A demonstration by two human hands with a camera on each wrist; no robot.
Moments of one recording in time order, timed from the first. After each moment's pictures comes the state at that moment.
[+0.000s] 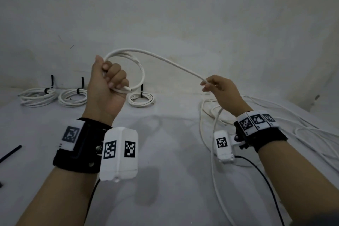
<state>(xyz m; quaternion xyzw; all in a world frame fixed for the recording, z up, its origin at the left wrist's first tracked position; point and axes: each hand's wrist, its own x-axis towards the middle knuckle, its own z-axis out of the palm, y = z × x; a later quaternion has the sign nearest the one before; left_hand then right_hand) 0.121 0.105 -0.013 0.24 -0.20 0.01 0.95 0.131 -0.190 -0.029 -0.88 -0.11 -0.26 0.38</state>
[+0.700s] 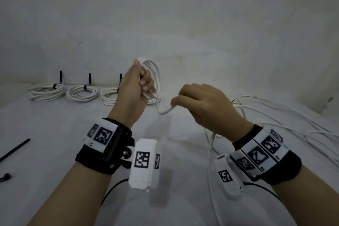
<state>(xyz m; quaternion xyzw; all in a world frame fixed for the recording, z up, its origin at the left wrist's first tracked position) 0.113 0.067 -0.021 0.42 -0.16 0.05 0.89 0.075 -0.116 -0.024 -0.80 -0.42 -0.43 -0.04</state>
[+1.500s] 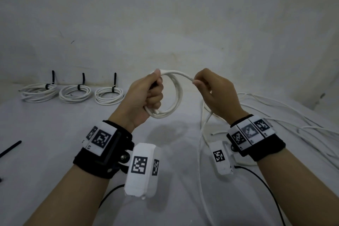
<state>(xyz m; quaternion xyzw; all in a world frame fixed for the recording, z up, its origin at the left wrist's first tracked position) 0.094 0.053 -0.022 0.52 -0.16 -0.09 0.83 0.105 -0.155 -0.031 -0.84 -0.25 -0.44 0.17</state>
